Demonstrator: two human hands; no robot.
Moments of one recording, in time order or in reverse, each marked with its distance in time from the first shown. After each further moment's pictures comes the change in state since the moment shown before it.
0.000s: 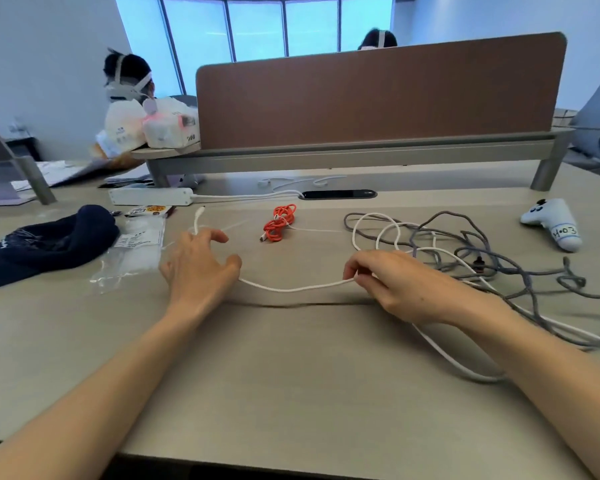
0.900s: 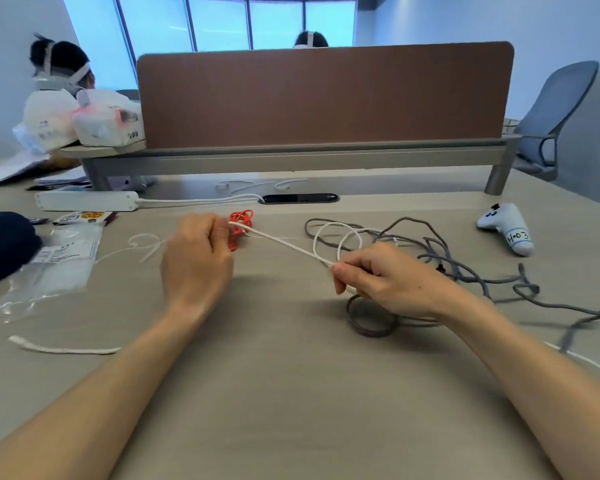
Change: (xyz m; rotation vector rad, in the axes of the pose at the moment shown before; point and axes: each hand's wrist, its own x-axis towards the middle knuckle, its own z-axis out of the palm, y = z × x) left_hand 0.015 0.051 0.049 -0.235 0.197 0.339; right_hand -0.001 0.036 -0.020 0.257 0.077 0.016
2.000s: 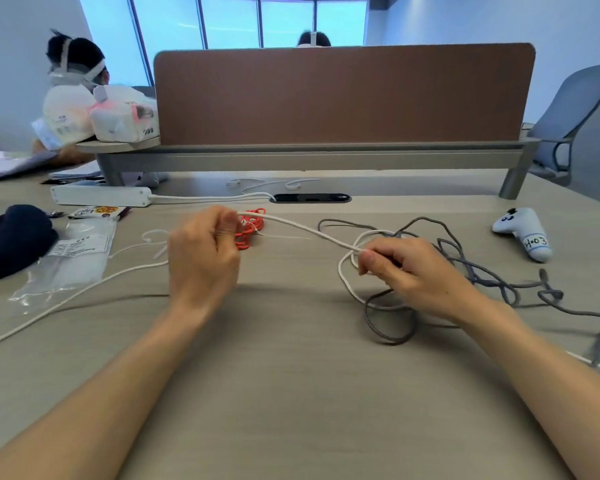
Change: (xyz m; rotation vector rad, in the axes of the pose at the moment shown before) left_hand -0.002 0.009 -0.021 -0.116 0.069 0.101; right_hand 0.004 0.021 0.006 -0.038 0.261 -0.144
